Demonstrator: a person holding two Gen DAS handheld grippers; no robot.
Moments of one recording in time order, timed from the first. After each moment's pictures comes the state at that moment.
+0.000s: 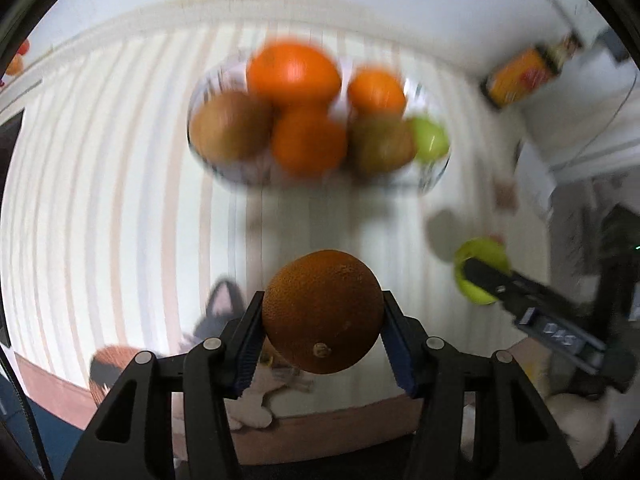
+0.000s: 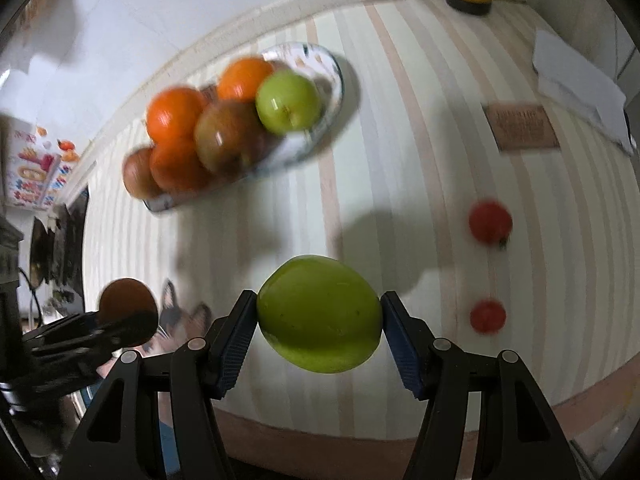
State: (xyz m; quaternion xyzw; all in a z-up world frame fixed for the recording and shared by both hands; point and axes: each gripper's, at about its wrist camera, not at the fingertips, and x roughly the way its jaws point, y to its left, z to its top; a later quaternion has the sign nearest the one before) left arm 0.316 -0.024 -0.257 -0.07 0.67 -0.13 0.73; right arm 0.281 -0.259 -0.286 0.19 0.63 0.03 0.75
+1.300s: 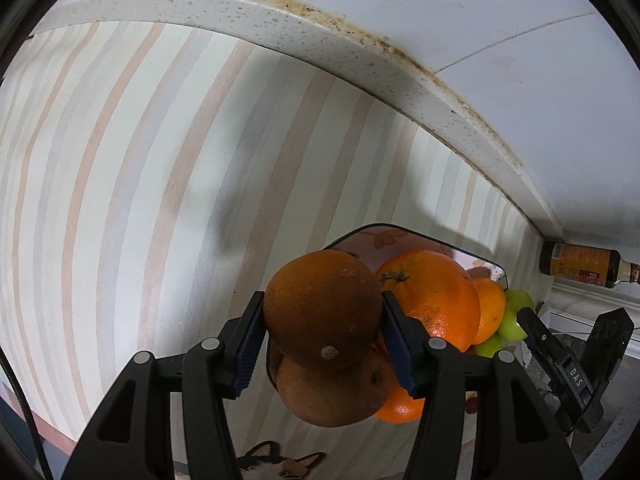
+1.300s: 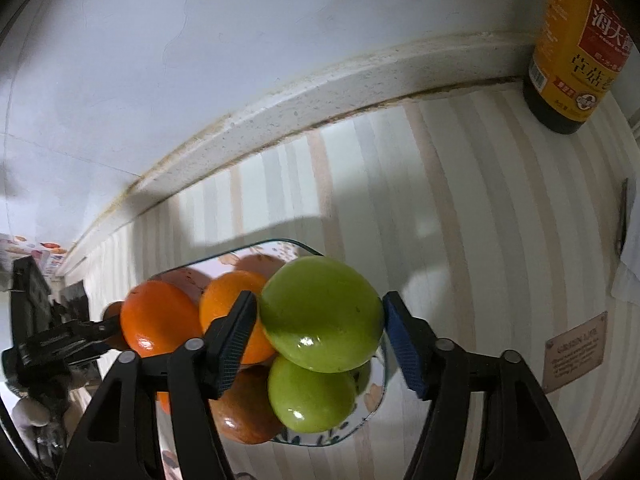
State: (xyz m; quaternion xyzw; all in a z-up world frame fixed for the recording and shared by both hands) left arm 0.485 0.055 -0.337 -0.21 0.71 -0.04 0.67; right arm 0.480 -0.274 -0.324 0.23 0.63 0.02 0.74
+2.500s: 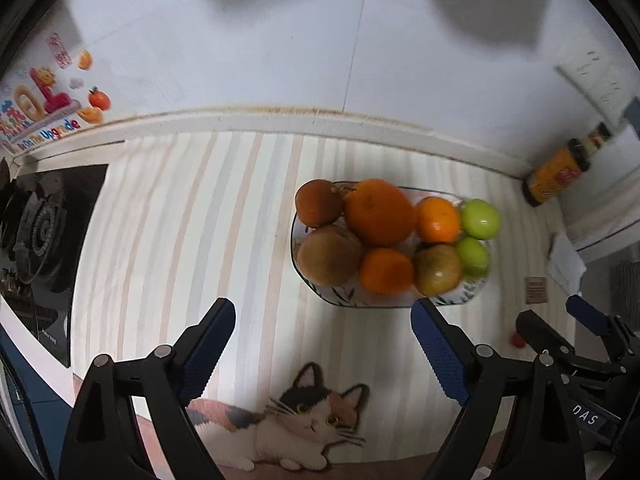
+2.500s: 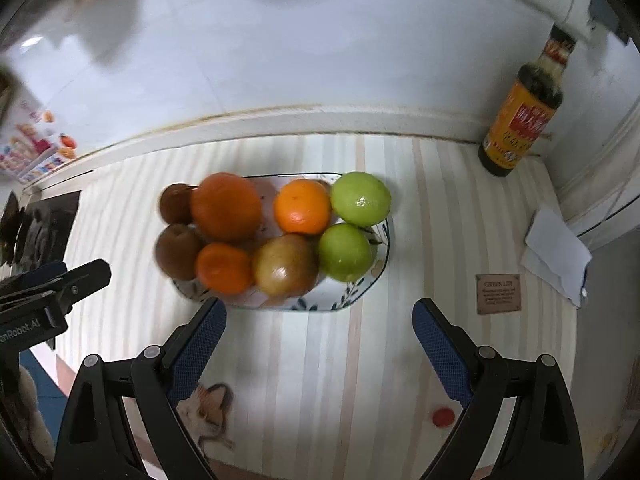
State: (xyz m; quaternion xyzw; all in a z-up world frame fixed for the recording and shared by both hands) left arm 0.327 0.000 -0.186 -0.04 0.57 -0.01 0.82; right arm 0.337 -0.198 -0.193 0.05 0.57 0.02 0.82
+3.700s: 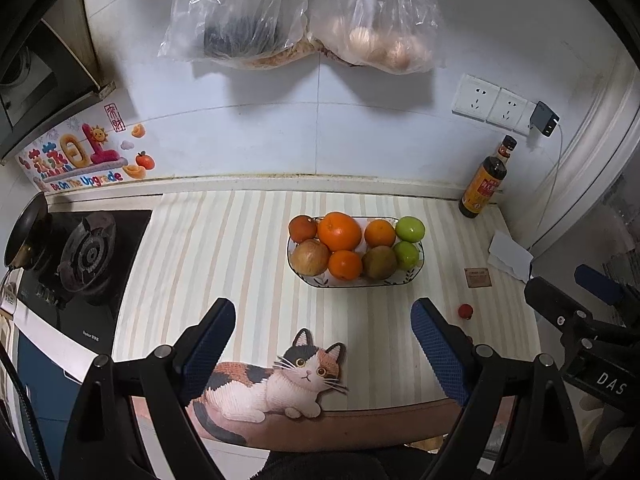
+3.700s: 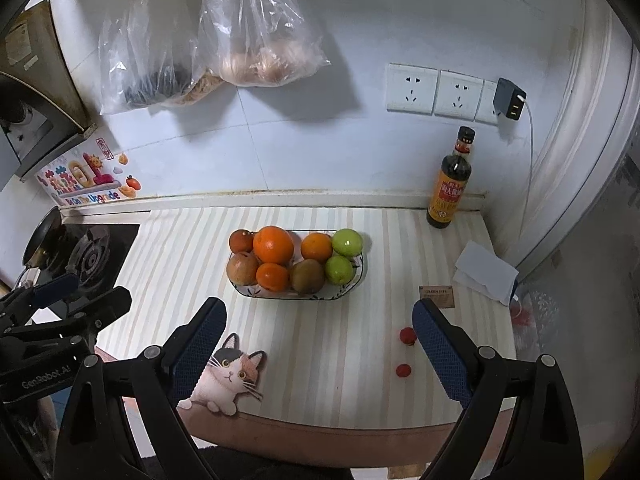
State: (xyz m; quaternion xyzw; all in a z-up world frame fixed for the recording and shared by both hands) left arm 0.204 -0.018 -0.048 0.00 0.48 -0.04 0.88; right arm 0.197 -0.202 -0.013 0.04 0.47 0.01 0.88
